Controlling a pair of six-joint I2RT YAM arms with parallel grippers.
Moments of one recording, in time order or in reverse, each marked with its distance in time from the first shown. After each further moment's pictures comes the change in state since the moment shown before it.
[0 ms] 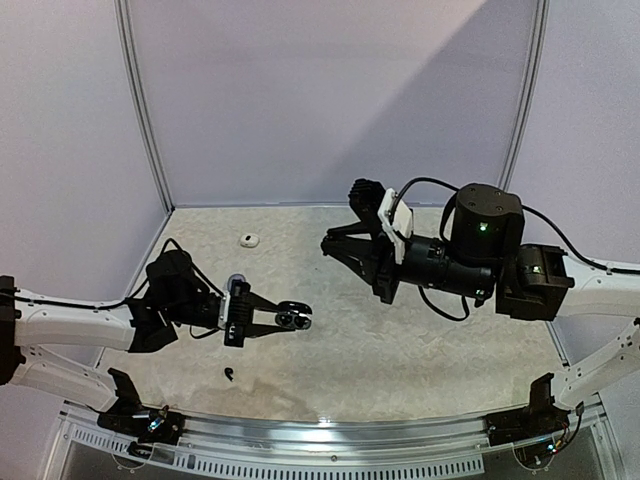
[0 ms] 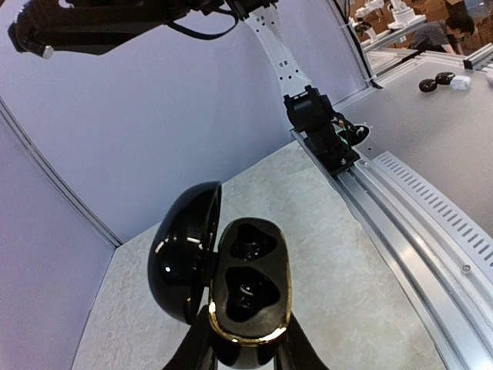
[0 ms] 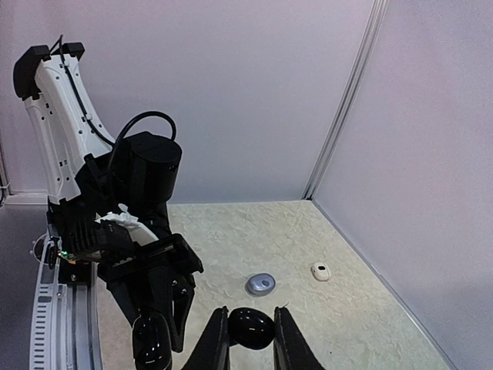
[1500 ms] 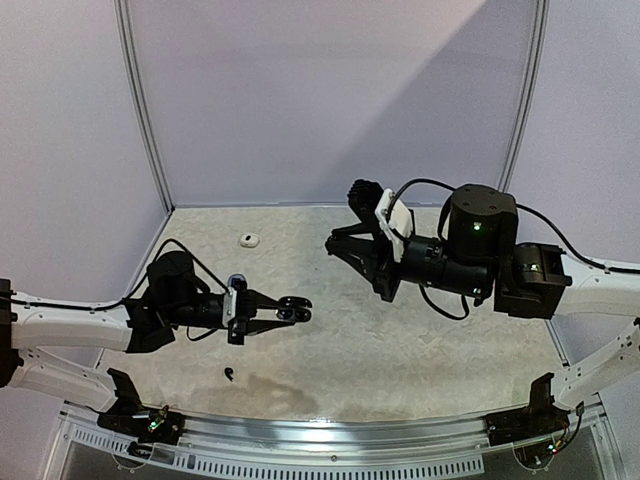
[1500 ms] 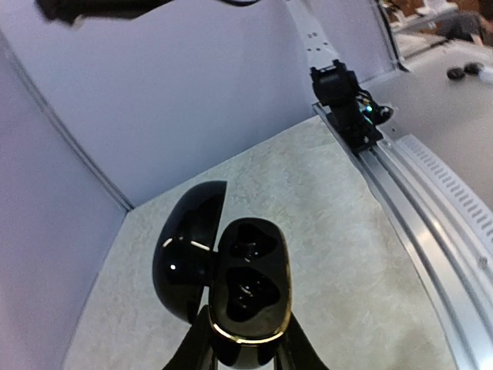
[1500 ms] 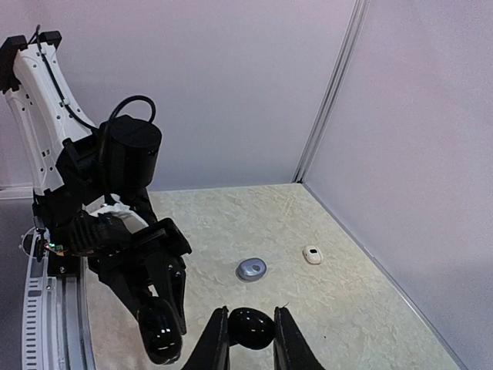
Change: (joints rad) left arm 0.001 -0.026 -0.003 -0.088 -0.103 0.050; right arm -0.022 0.002 -0.009 -0.027 0.035 0.014
